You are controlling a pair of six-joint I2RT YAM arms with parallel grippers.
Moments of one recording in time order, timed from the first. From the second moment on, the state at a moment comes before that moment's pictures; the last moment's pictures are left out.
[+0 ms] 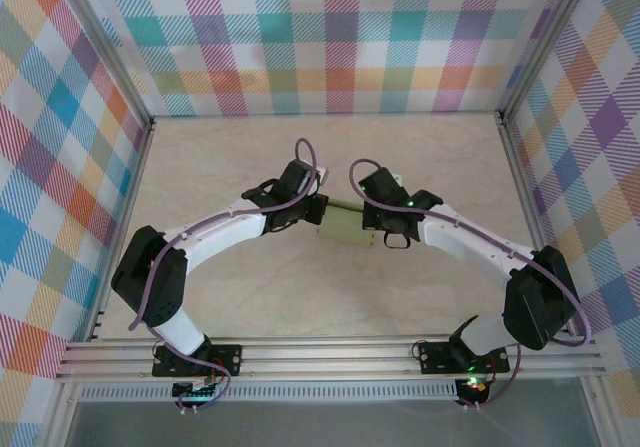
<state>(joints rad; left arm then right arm) -0.70 1.64 1.16 -0.34 -0.05 -0.29 0.69 1.45 1.08 -0.67 0.28 0.63</state>
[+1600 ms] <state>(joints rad) -0.74 1.58 0.89 0.06 -0.14 -0.26 0.78 1.23 0.77 -0.33 0.30 0.71</state>
